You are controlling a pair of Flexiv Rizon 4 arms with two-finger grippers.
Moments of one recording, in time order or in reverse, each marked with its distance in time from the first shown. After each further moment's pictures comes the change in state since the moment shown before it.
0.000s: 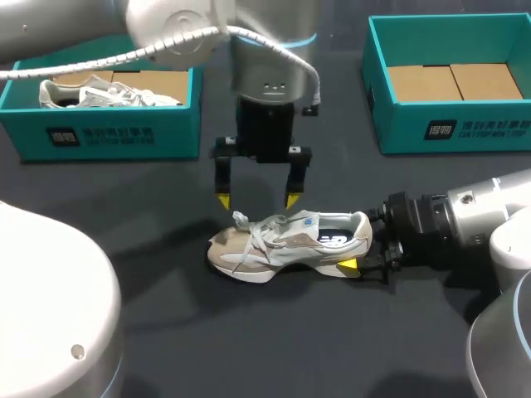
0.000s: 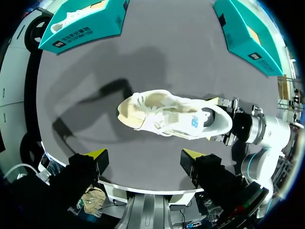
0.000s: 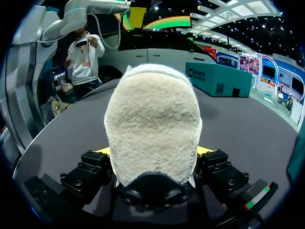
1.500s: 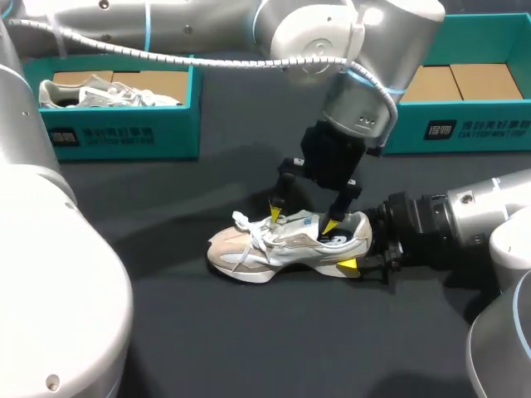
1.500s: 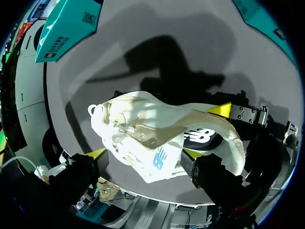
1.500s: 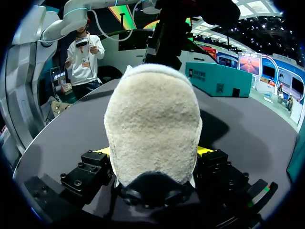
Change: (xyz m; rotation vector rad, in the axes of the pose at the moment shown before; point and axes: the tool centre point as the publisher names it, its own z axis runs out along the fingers) left arm 0.076 -0.028 0.076 -0.106 -0.289 0.014; right arm 0.000 0.000 0.000 0.000 0.000 0.000
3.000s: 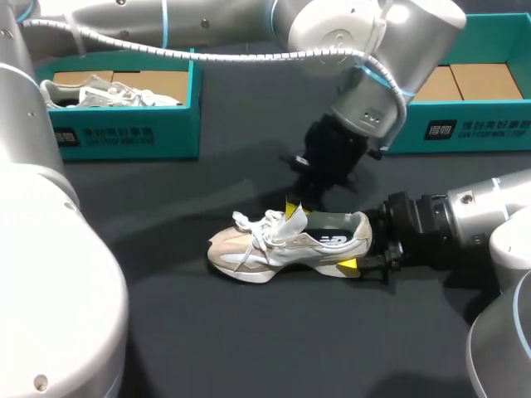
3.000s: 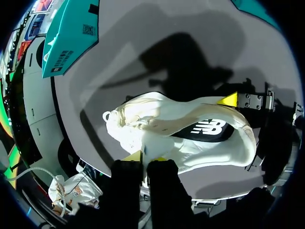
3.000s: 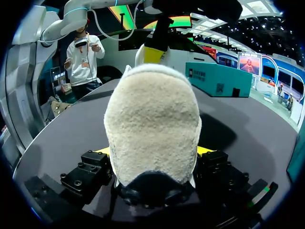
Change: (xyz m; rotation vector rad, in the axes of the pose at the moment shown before) left arm -0.023 -0.001 -0.011 0.028 -0.110 0.121; right arm 0.000 0.000 0.000 0.000 0.000 0.000
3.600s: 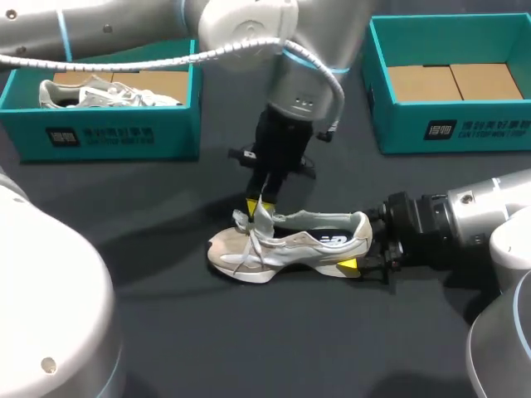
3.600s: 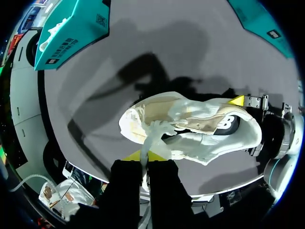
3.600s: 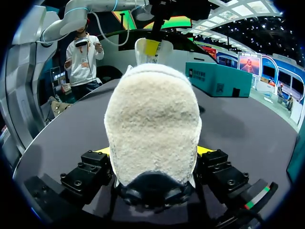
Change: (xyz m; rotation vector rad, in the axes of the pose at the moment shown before) left arm -0.061 0.007 0.015 0.031 0.178 -0.019; right arm 0.000 0.000 0.000 0.000 0.000 0.000
